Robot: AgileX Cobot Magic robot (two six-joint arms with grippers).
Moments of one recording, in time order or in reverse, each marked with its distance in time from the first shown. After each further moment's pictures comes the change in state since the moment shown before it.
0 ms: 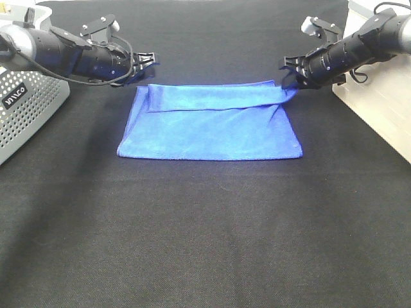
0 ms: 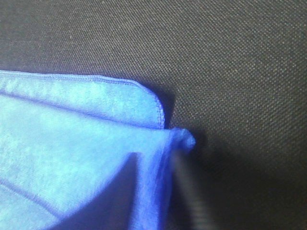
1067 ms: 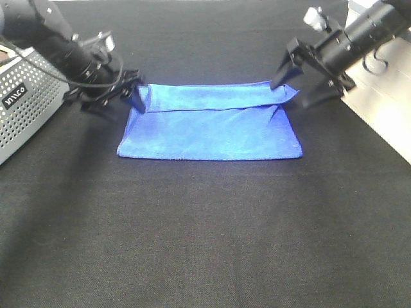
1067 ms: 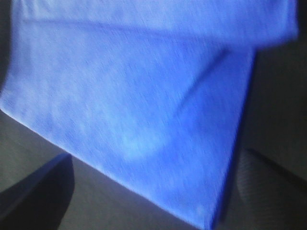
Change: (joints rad) left arm 0.031 -0.160 0.117 0.654 0.552 -0.638; right arm -0.005 -0.199 0.141 -0.104 0.483 0.248
